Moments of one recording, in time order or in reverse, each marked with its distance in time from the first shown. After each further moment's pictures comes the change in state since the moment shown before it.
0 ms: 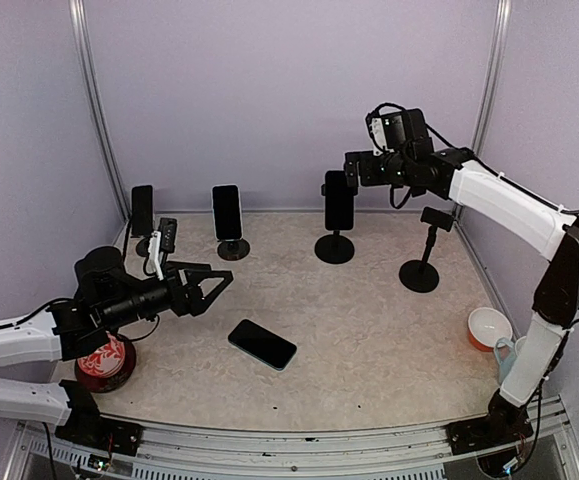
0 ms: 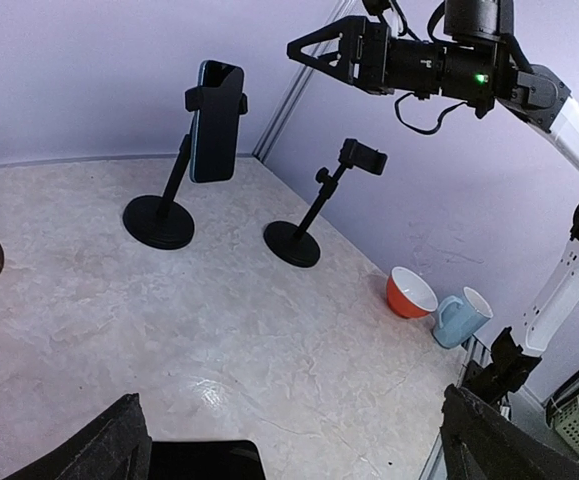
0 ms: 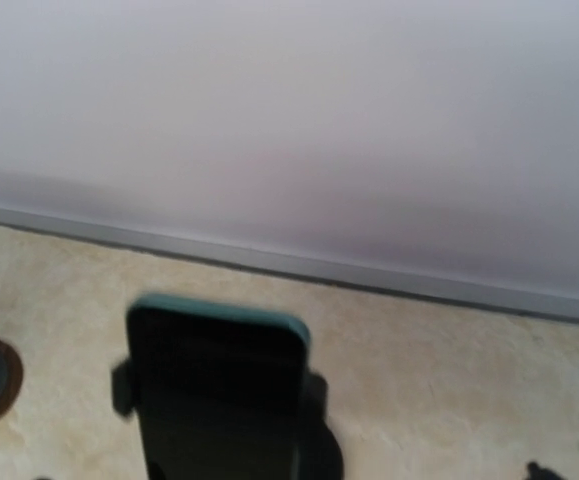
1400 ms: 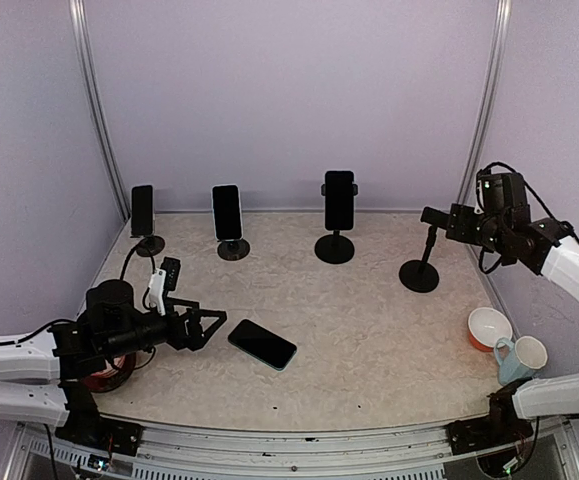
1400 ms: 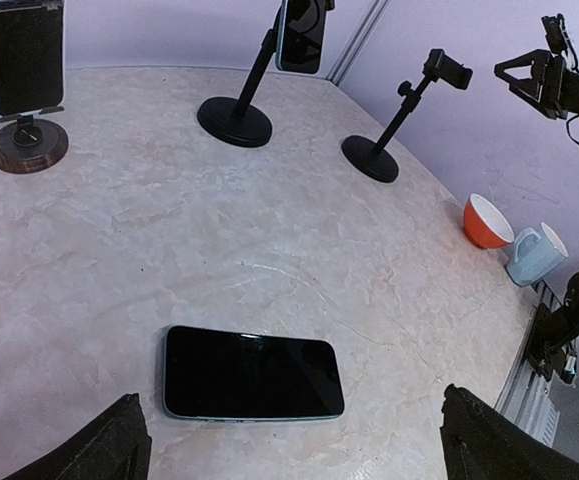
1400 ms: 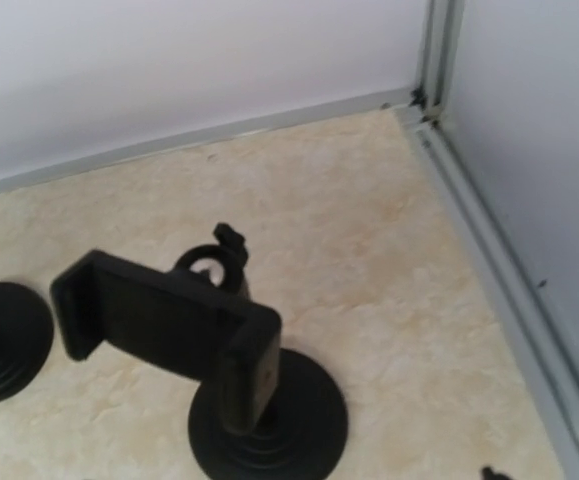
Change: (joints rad) left arm -0.075 -0.088 -0.165 -0.126 -0.163 0.024; right arm -0.222 -0.701 -0.759 -0.045 0.140 0.175
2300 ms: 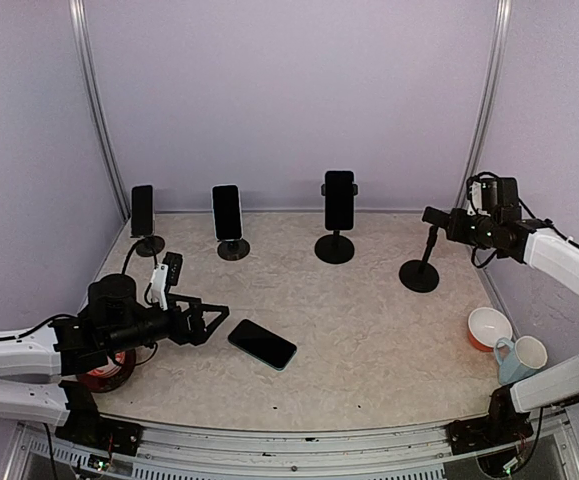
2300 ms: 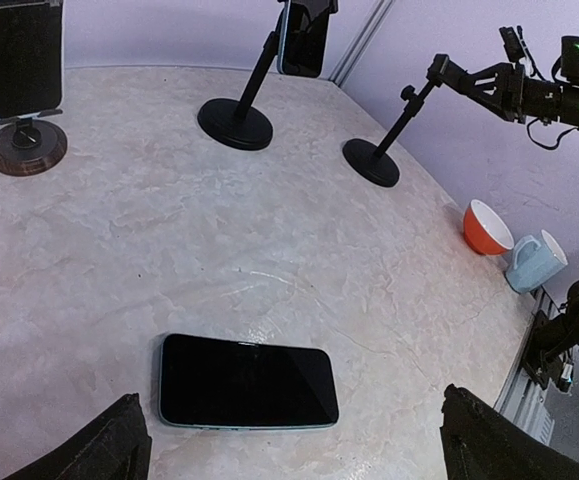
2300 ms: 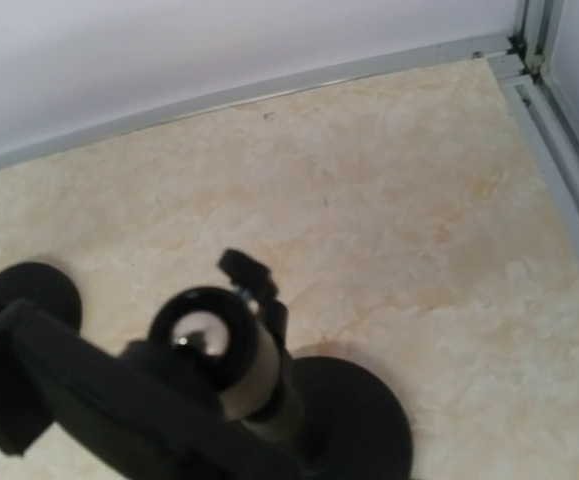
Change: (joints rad) left arm 0.000 0.037 0.049 -0.026 -0.004 -0.018; right arm -0.215 0.192 -0.029 0.198 -0.360 -0.049
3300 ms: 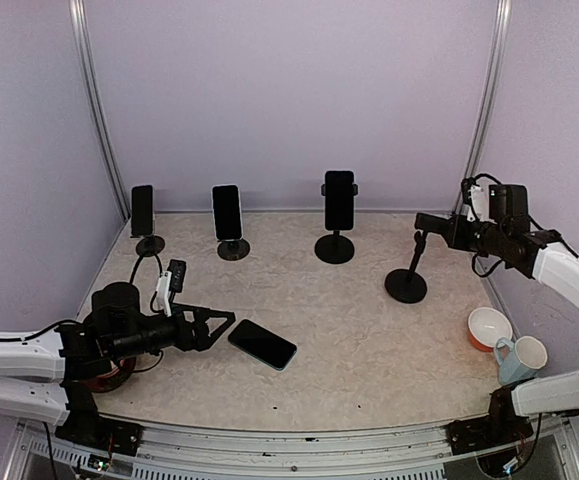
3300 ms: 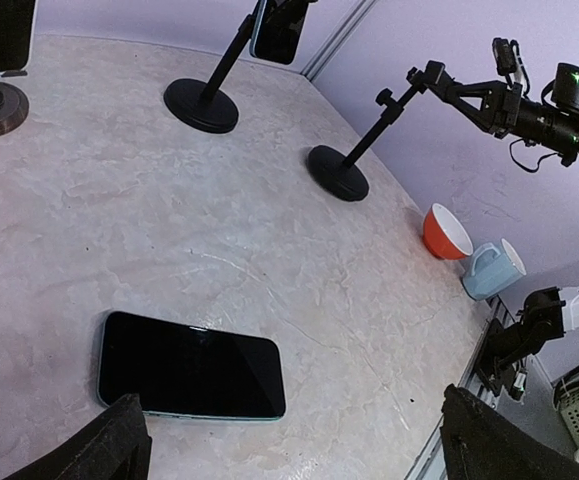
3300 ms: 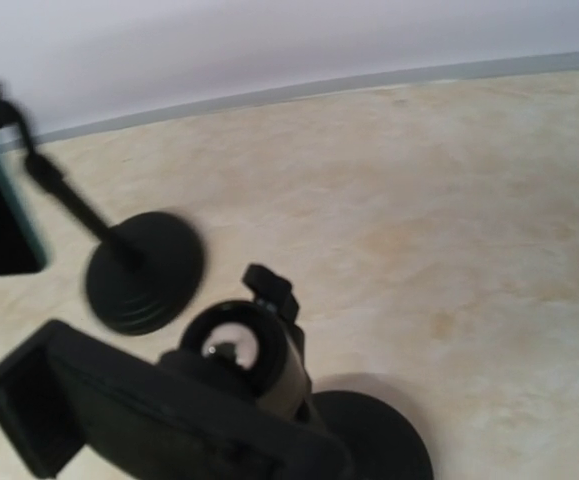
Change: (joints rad) left arm -0.050 0.029 -0.040 0.102 0.023 -0.134; right arm 0.020 -0.120 -0.085 0.030 -0.196 -0.028
